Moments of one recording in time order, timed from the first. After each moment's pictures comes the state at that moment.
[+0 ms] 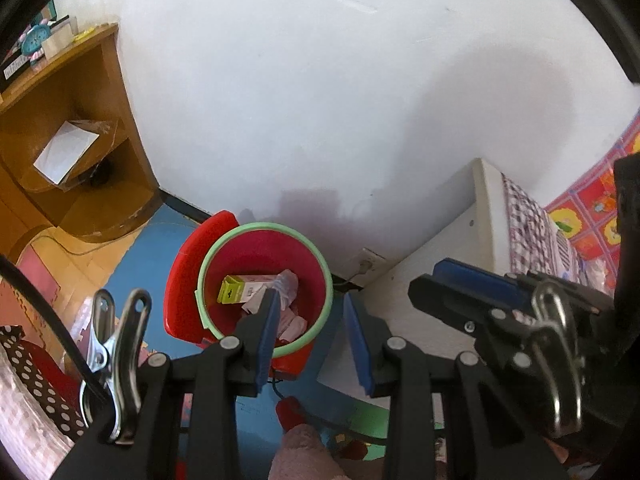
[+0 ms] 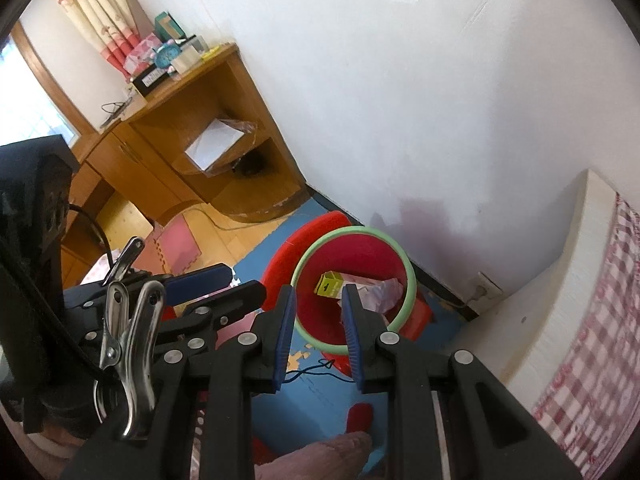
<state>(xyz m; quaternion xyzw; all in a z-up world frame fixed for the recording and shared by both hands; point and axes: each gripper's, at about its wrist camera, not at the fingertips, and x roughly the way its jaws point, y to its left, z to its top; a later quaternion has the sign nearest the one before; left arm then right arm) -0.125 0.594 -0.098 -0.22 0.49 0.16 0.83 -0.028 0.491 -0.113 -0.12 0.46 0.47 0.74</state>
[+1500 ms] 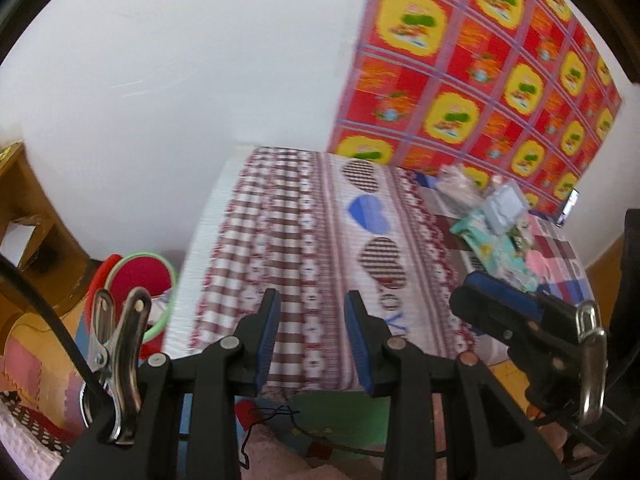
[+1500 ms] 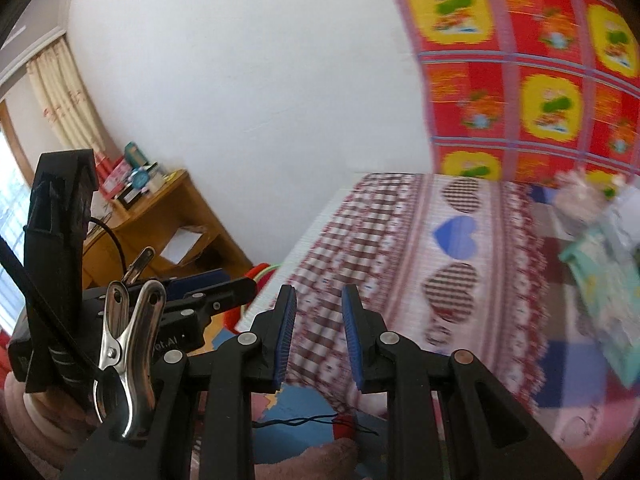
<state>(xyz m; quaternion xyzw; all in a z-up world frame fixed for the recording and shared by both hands) -0.136 0.270 0.025 -0.11 0.44 0.02 0.89 -0.124 0.106 -0.020 0.04 0.35 0.36 0.86</state>
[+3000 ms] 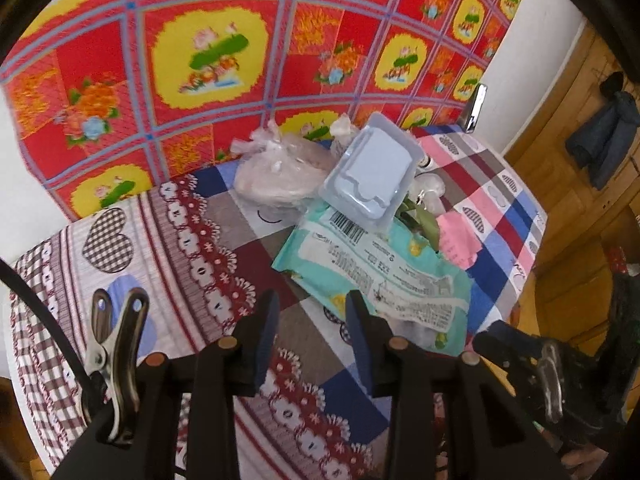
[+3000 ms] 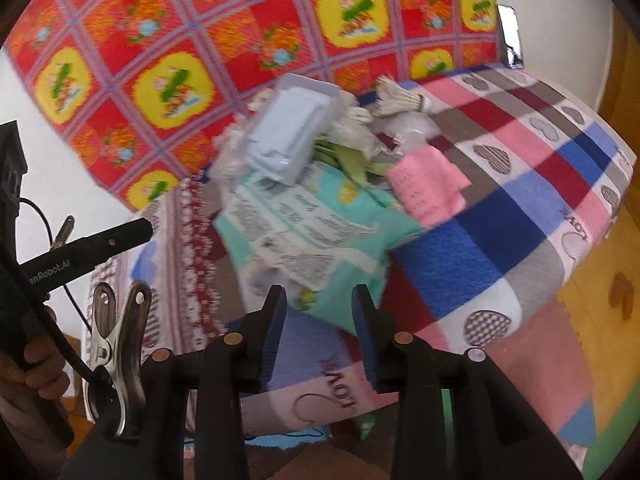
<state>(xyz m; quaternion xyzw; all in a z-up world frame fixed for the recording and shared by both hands) 0.071 0.053 -0.020 0.01 0.50 -0.23 0.83 -0.050 -0.136 -0.081 0.18 0.45 -0.02 0.88</state>
